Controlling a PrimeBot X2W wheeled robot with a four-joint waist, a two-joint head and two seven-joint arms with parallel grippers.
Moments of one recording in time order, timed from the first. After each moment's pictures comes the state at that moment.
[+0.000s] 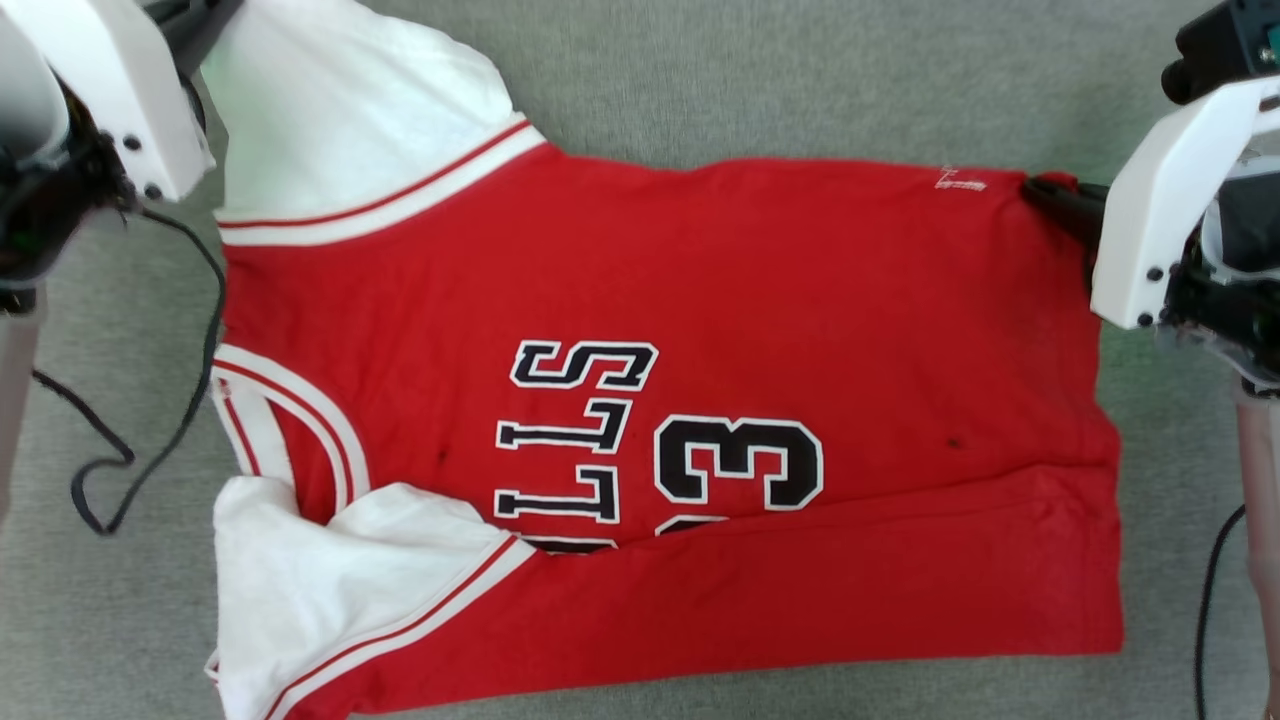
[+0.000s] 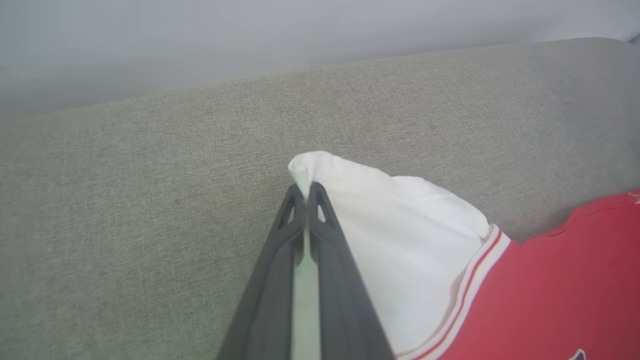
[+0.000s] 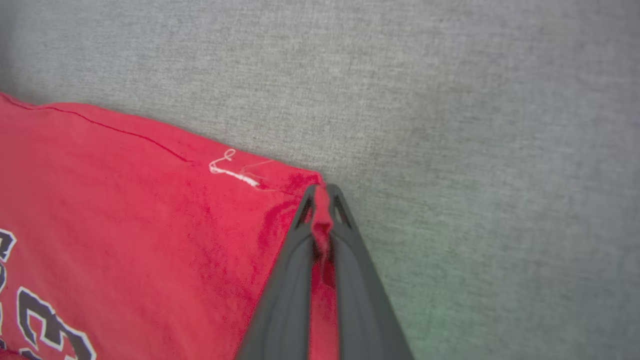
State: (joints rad) left arm -0.99 0.64 -0.37 0.25 -0.86 -0.06 0.67; right arm -0.75 -0.26 0.05 0.17 0.50 0.13 1.00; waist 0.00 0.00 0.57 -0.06
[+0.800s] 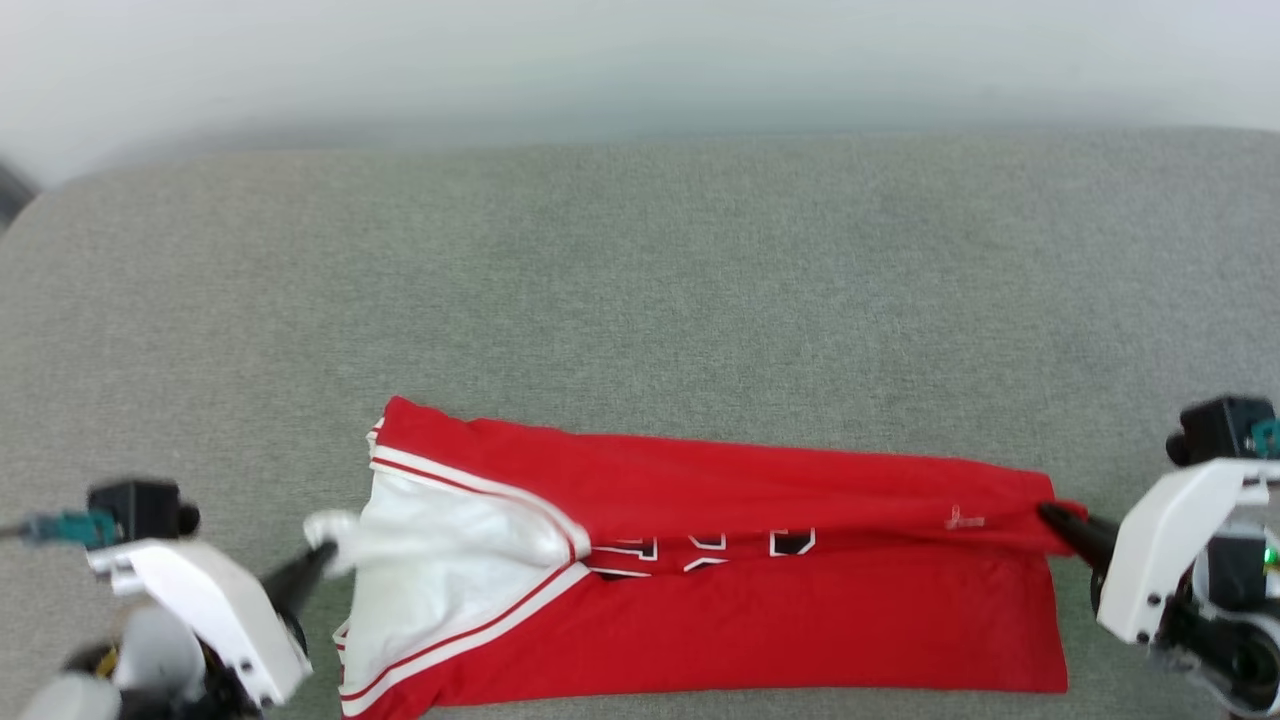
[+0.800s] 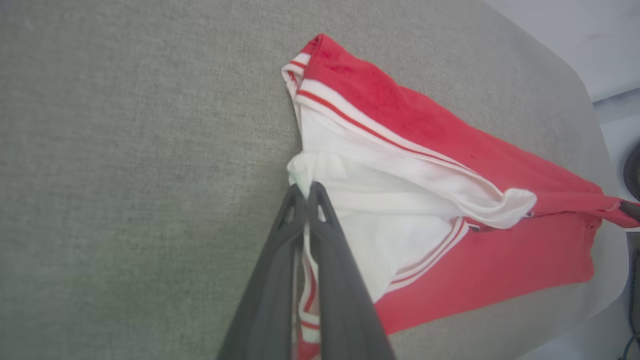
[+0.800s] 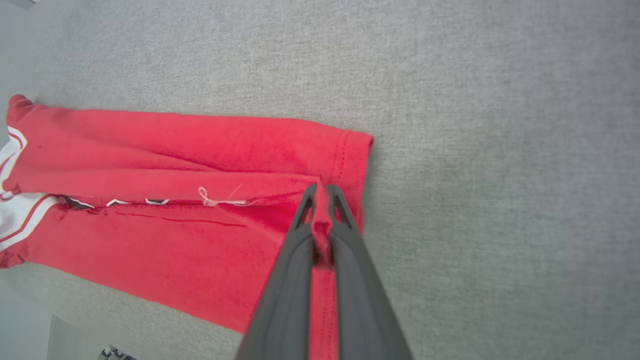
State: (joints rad) left arm -0.11 0.62 -0.24 0.02 -1.06 0.07 0.42; right arm -0.20 -0.26 -0.06 0.09 0.57 0.13 0.80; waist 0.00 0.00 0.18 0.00
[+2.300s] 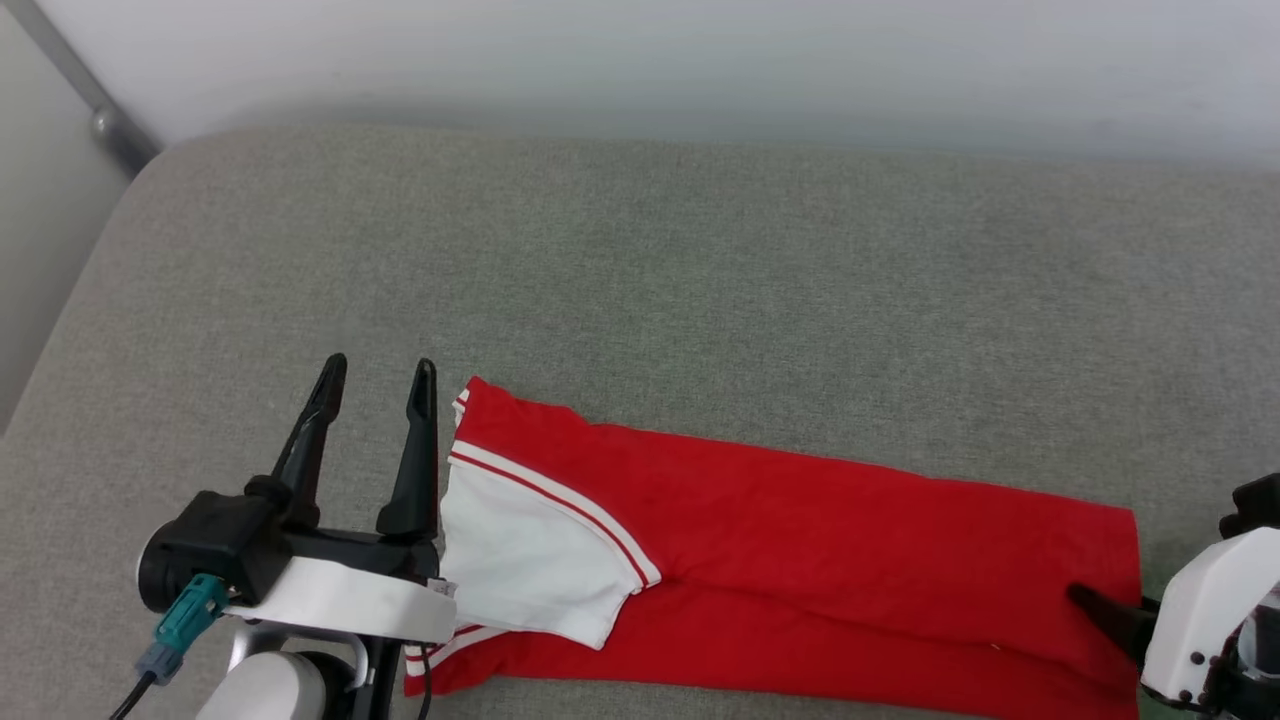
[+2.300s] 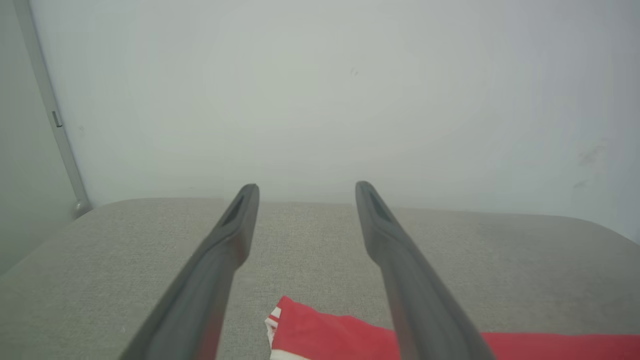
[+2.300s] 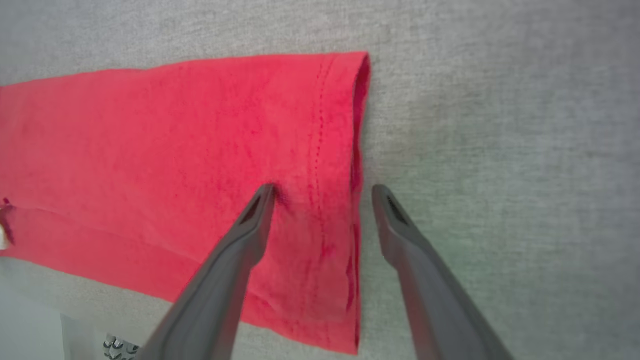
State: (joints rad) left arm -0.13 0.40 -0.35 -0.14 -0.53 0.20 -0.25; right arm -0.07 -0.17 -0.26 0.05 0.46 0.13 0.92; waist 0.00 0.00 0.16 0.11
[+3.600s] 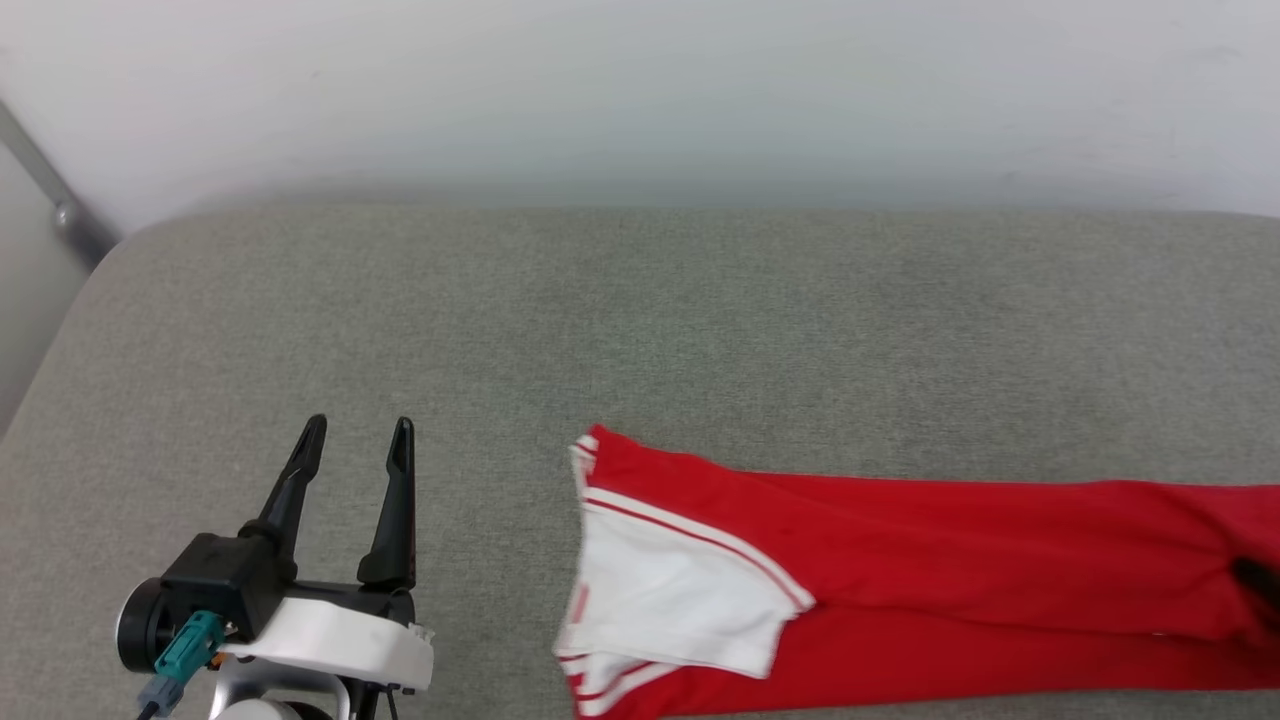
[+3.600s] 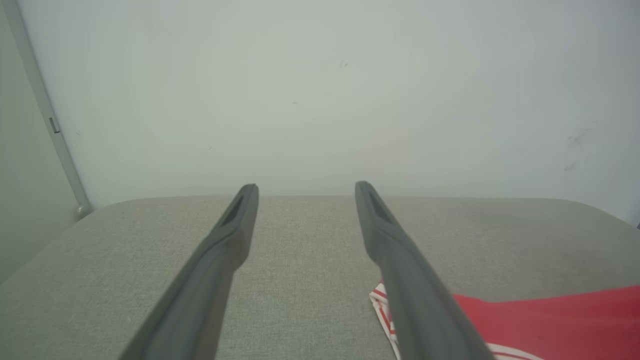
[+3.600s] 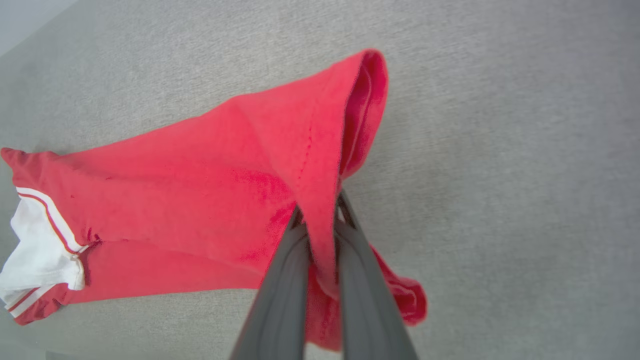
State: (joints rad) left arm -0.06 0.42 -0.34 -0.12 -0.51 0.23 -0.23; right arm -0.12 -0.29 -0.35 0.09 0.54 0.13 0.96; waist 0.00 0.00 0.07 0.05
